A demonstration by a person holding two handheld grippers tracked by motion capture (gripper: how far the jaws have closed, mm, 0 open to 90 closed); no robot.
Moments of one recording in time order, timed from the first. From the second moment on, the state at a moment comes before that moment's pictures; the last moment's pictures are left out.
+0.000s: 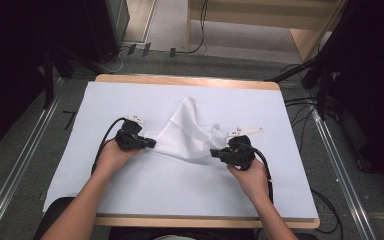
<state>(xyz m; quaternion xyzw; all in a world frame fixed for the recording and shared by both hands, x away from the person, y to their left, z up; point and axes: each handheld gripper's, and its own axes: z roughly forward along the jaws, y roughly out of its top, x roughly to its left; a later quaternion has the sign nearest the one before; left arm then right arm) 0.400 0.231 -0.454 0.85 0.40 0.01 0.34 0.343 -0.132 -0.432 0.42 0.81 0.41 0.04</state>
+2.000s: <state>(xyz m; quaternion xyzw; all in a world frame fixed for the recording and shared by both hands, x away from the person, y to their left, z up) 0.377 0.268 -0.430 0.82 0.43 0.05 0.37 0.464 -0.107 -0.455 0.44 0.81 0.39 0.05</state>
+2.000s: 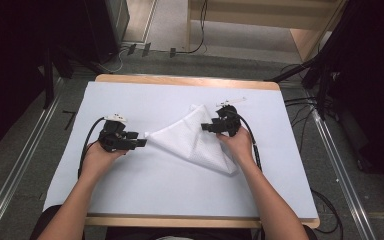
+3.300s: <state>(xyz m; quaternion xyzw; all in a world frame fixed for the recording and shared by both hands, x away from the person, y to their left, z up) 0.367 0.302 -0.429 0.80 0.47 0.07 0.37 0.446 -0.083 -0.412 0.38 0.82 0.43 0.03</state>
